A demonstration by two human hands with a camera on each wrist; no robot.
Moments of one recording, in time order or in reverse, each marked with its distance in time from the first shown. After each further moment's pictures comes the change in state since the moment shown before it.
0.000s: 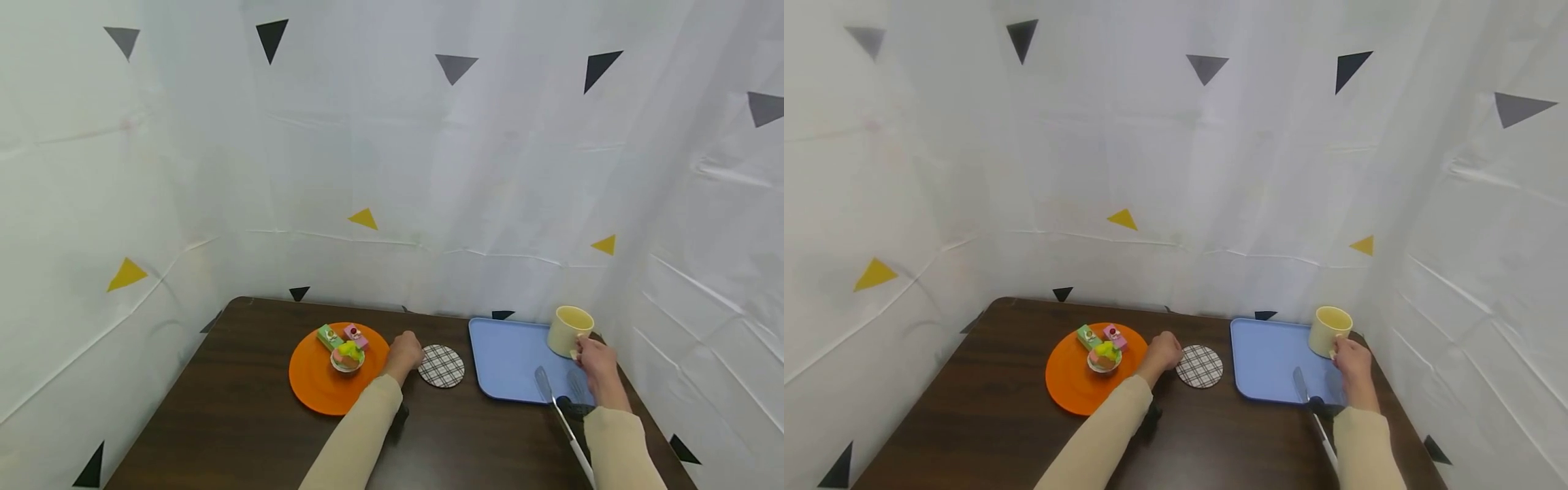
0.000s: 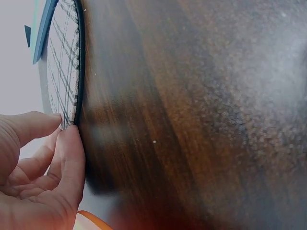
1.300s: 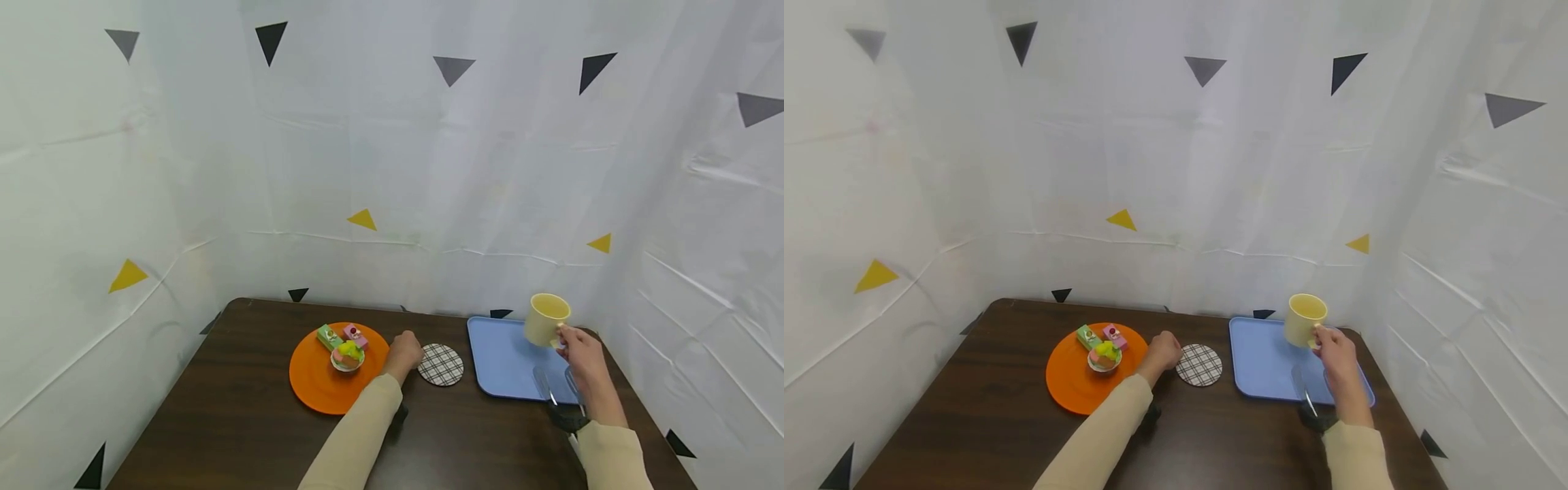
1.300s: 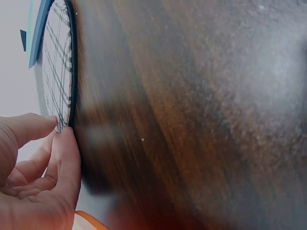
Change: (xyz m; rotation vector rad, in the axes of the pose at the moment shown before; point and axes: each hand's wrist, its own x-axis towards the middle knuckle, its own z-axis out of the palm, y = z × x) left_hand -0.006 0.004 -0.004 -0.012 -0.010 -0.007; right_hand -0.054 -0.024 0.019 -0.062 -0.107 -0.168
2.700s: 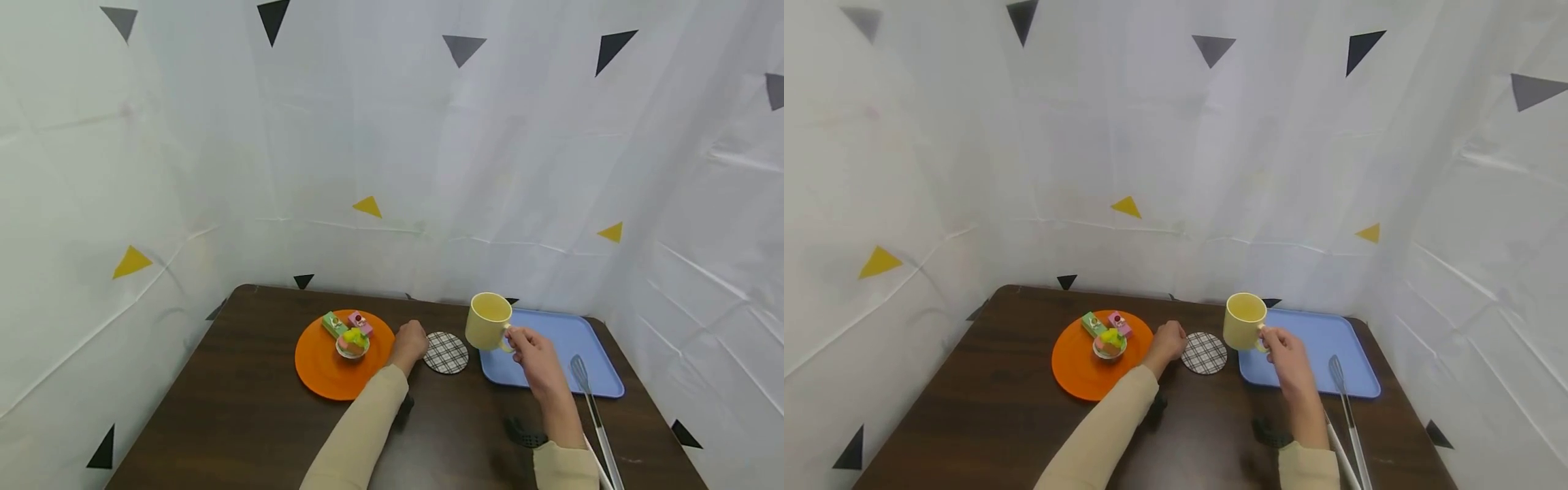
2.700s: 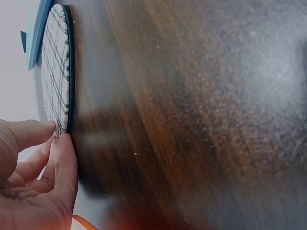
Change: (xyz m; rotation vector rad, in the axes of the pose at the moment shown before) left_hand 0.016 -0.014 0.011 -0.029 -0.028 0.070; right_hand -0.073 -0.027 0.081 0.129 -0.208 -0.102
